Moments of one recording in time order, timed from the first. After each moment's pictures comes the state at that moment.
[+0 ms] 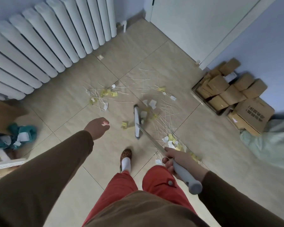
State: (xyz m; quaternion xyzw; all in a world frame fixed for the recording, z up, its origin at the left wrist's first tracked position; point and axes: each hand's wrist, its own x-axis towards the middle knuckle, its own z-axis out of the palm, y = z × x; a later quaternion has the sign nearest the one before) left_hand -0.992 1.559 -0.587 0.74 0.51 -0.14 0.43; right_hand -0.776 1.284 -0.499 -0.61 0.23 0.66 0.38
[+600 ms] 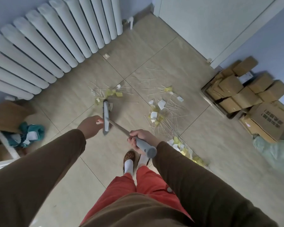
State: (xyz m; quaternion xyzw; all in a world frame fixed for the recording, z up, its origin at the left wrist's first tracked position) left_hand -0.972 1.602 -0.586 0.74 0.53 -0.16 0.39; right_hand -0.778 1.437 -0.549 -0.44 0.21 0.79 0.36
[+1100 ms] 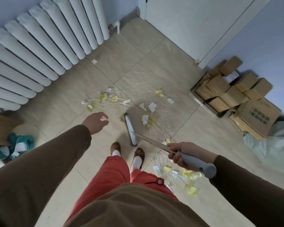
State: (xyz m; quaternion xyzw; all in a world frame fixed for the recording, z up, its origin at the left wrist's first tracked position) left_hand -0.878 1.606 -0.577 0.77 0.48 -0.16 0.39; right_hand -0.626 1.322 -0.493 -0.57 0.23 0.73 0.29
